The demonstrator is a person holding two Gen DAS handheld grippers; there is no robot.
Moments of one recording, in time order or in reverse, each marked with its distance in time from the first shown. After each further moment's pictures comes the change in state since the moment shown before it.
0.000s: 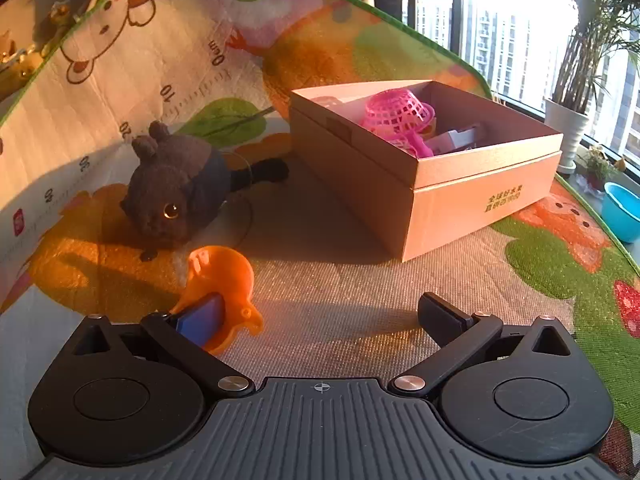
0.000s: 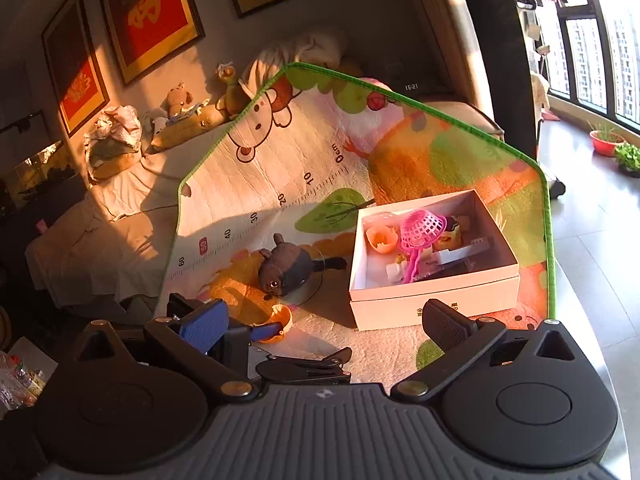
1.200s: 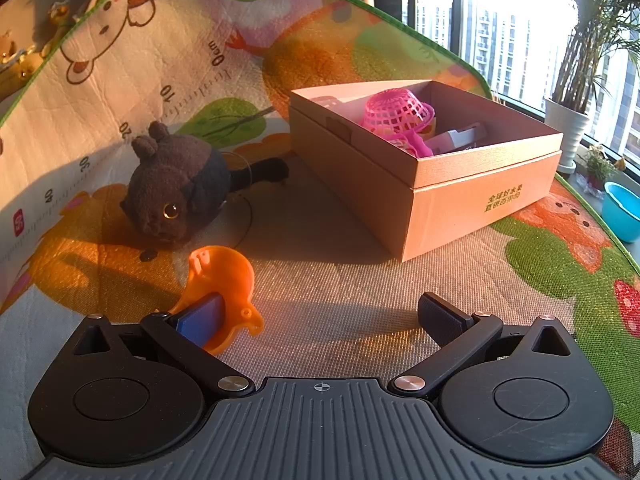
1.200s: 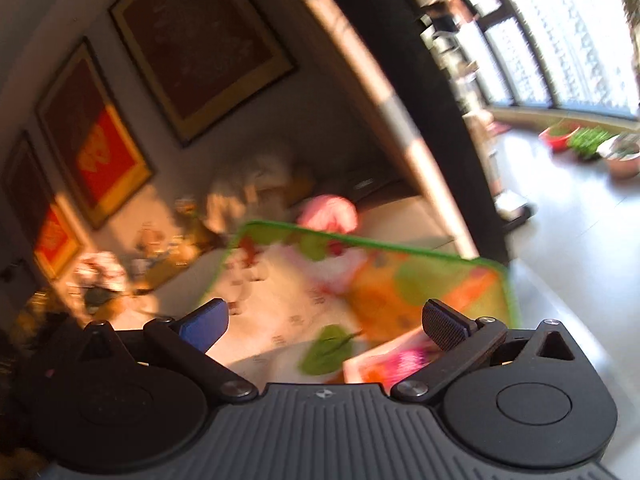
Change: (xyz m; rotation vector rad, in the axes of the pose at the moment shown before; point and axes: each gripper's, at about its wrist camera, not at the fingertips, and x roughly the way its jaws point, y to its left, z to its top) left arm -0.001 -0.001 0.002 -0.004 0.002 -0.002; right arm -0.077 -0.052 0.158 0.277 -0.237 -0.106
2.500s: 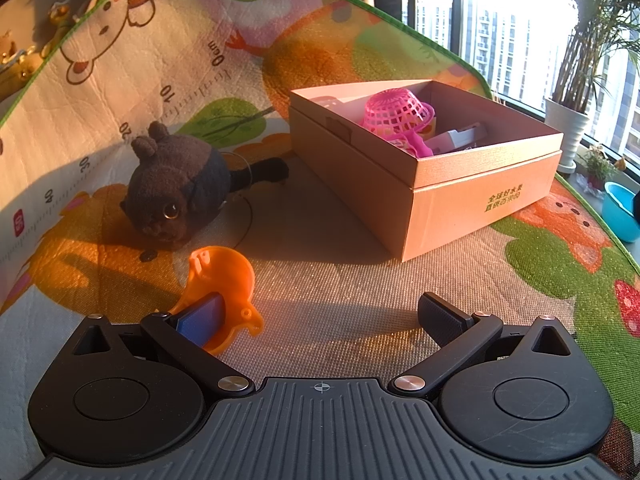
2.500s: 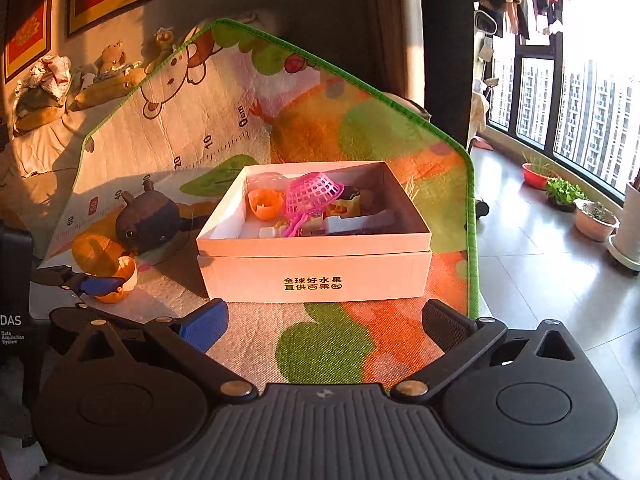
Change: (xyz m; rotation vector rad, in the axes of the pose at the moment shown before) left arm 0.000 0.000 0.000 -0.001 0.000 0.000; right arm 0.106 -0.058 -0.233 -0.427 0.167 -0.150
